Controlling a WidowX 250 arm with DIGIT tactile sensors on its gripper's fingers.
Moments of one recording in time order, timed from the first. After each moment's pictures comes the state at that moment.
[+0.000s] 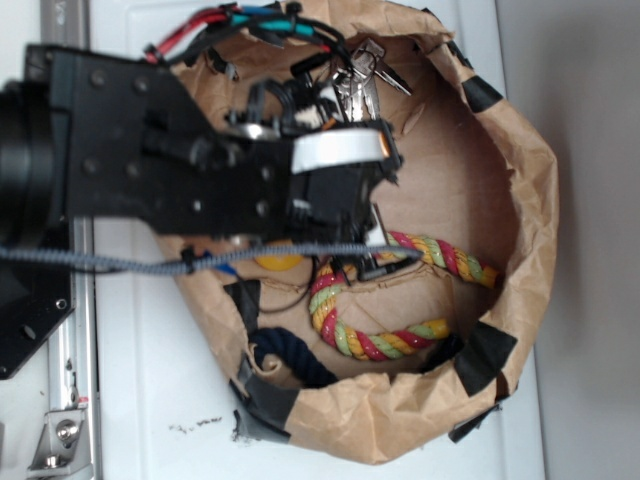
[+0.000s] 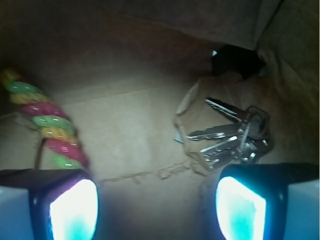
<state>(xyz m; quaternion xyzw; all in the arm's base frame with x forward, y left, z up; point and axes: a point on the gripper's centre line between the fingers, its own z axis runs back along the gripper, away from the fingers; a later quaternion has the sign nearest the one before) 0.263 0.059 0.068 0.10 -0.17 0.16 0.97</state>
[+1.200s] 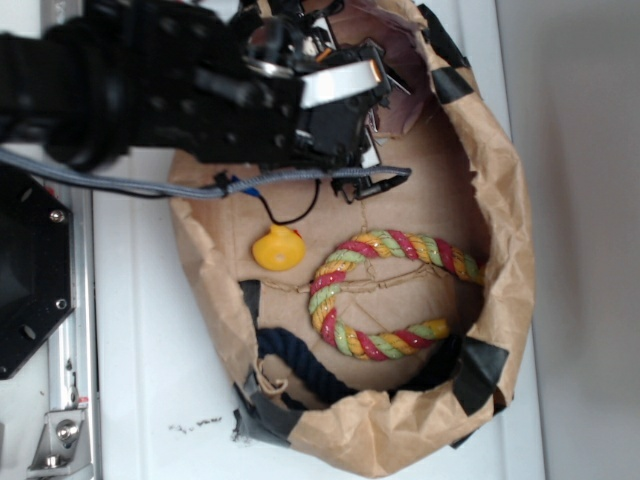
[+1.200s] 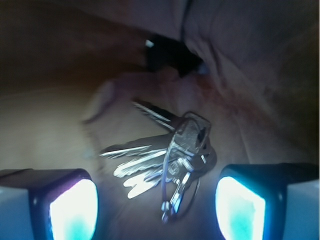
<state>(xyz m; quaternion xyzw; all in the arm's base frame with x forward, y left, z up) 0.267 0.106 0.042 0.17 -0.18 0.17 0.96</state>
